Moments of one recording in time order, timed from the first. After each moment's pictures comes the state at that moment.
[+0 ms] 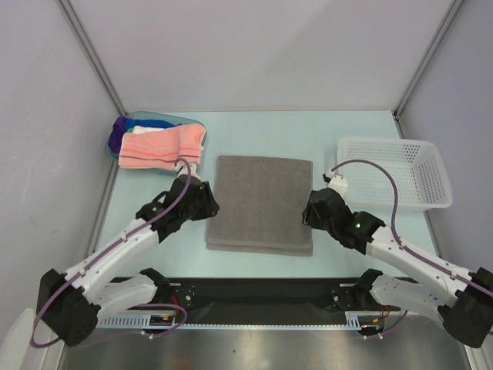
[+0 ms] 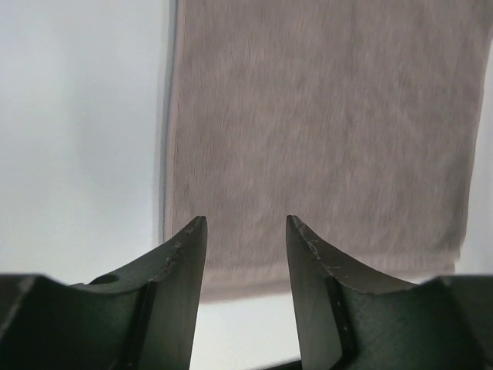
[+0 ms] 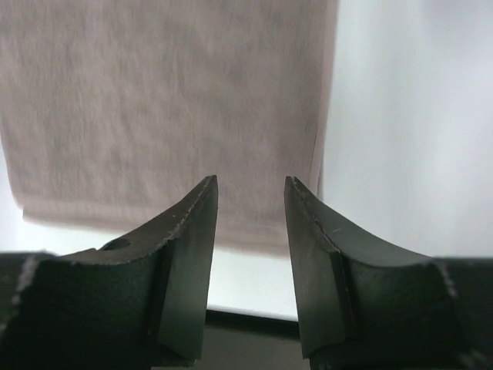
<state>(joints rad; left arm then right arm) -0.59 0.98 0.70 -0.49 -0.15 -0.66 0.79 0.94 0.68 -0.54 0.41 0.81</state>
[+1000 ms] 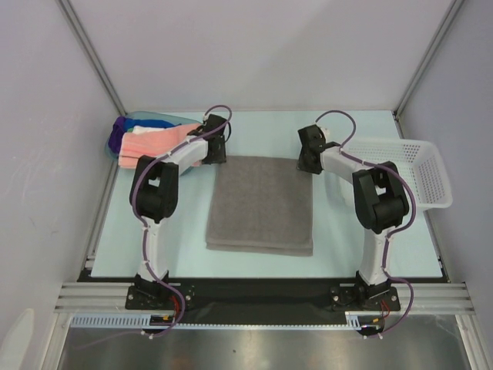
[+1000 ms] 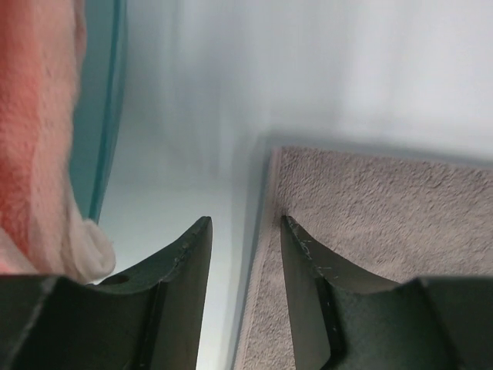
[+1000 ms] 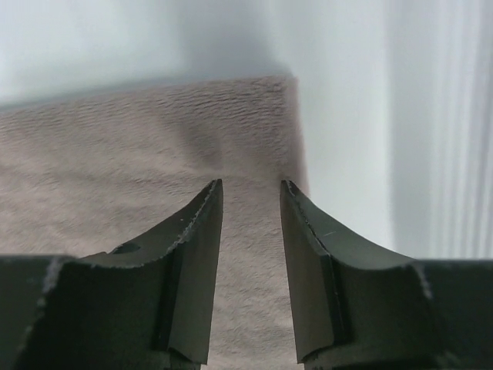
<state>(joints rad) -0.35 2.15 1.65 -0.53 -0.25 -0.36 0.36 1.98 1.40 -0.37 0.27 0.54</state>
